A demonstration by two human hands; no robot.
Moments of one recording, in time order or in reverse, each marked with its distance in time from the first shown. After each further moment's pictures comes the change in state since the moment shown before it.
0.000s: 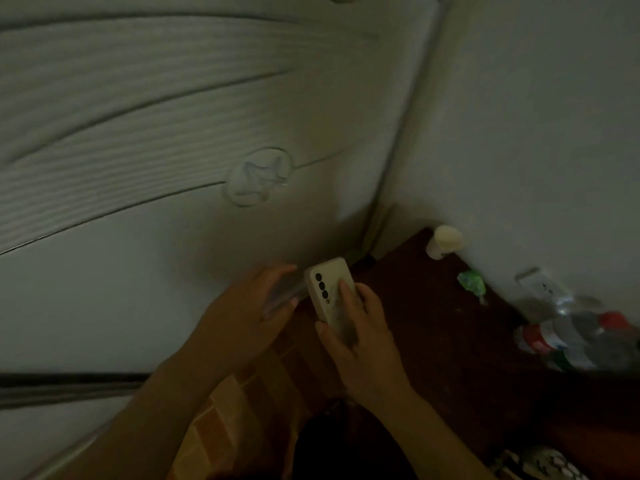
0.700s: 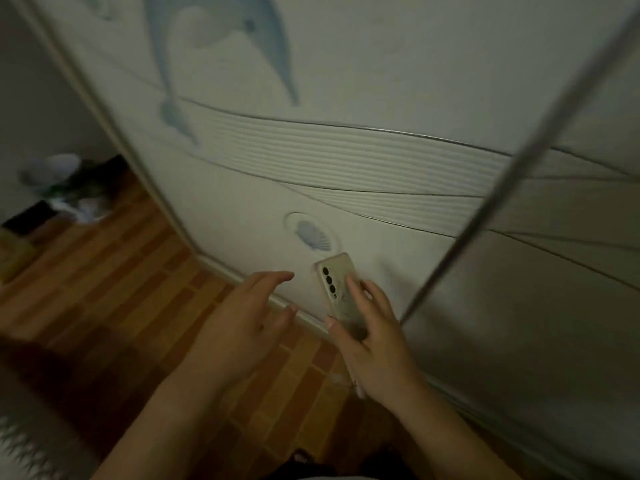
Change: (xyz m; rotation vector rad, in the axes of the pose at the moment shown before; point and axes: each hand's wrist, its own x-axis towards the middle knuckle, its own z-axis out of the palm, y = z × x) left_hand -0.542 -0.148 -0.196 0.067 0.831 -0.884; right_hand -0.213 -0.322 0.377 0.084 -0.915 -0.692
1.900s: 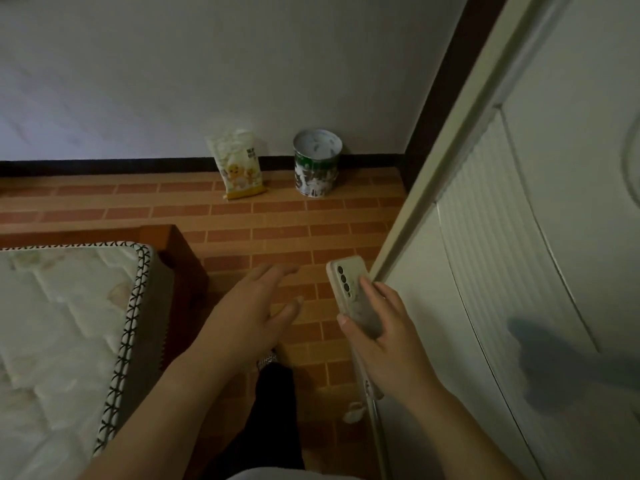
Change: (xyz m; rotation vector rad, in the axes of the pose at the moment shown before) left_hand 0.152 -0.400 -0.282 -0.033 0.508 -0.732; right_hand 0.450 -0.184 0.416 -0.096 -0.818 -0.363
